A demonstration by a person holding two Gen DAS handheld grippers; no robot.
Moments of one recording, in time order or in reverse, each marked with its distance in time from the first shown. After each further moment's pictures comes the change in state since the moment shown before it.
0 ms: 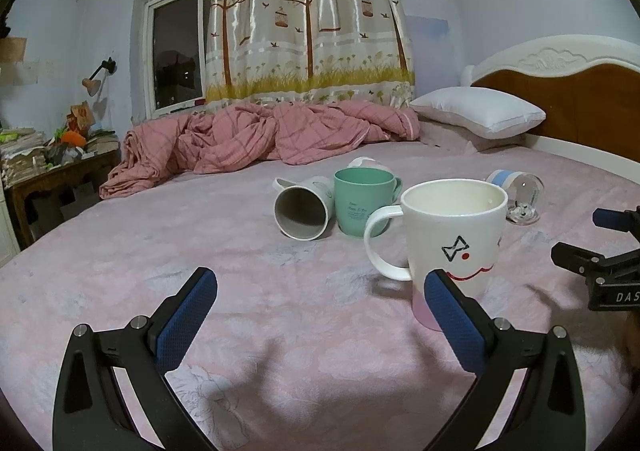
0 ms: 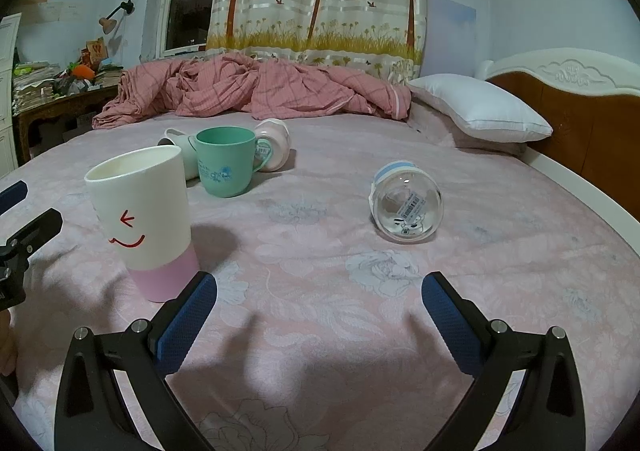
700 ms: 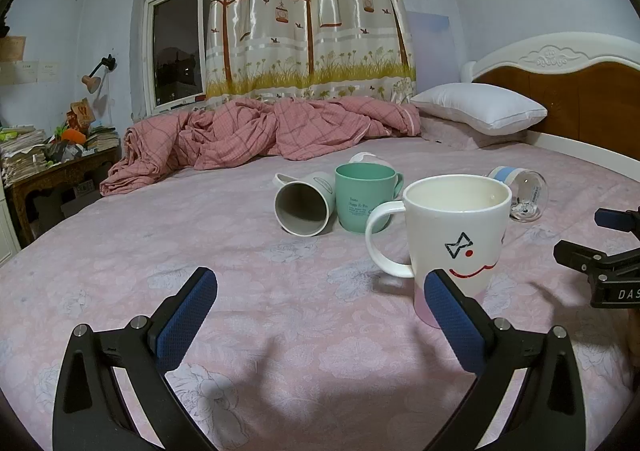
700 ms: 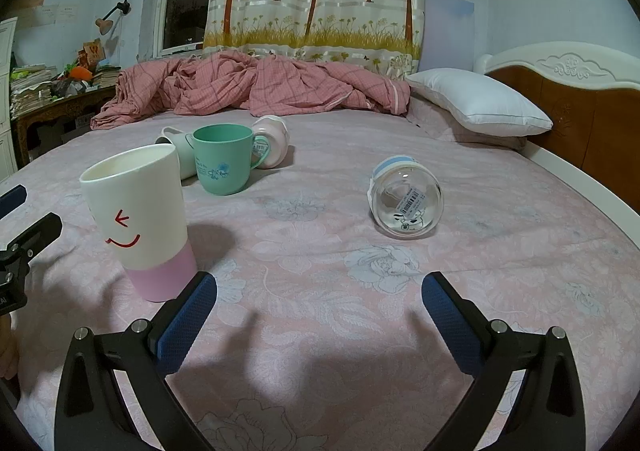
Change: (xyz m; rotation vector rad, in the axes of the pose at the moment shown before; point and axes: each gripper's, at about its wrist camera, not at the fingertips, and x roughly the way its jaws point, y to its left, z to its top) left arm 0.002 0.003 -0.001 -0.008 0.016 -0.001; right arm 0.003 -0.001 -0.003 0.008 0.009 0.000
